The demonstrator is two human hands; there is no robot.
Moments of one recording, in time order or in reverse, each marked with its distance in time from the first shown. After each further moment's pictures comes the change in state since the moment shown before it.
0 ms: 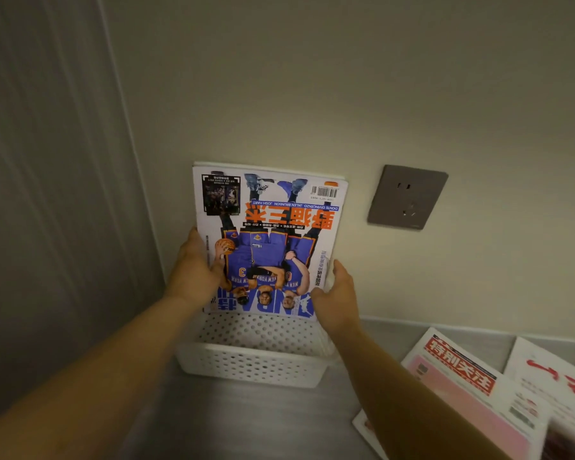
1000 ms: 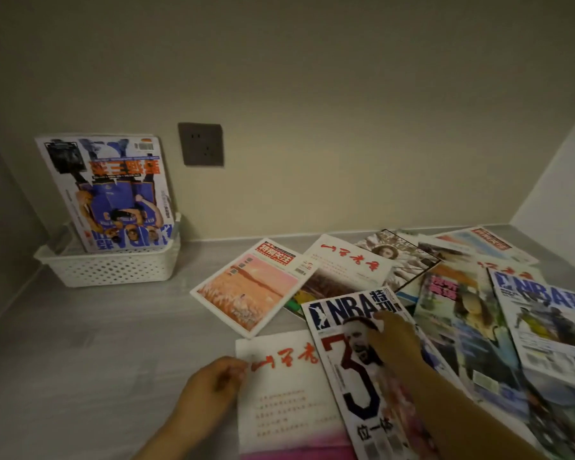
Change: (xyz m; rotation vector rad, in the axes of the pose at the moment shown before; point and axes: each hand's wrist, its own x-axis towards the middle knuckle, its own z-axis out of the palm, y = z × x) left_hand -0.398 0.099 0.148 0.070 -0.548 -0.076; right_hand -0.230 0.166 -0.375 -0.659 0.105 0.382
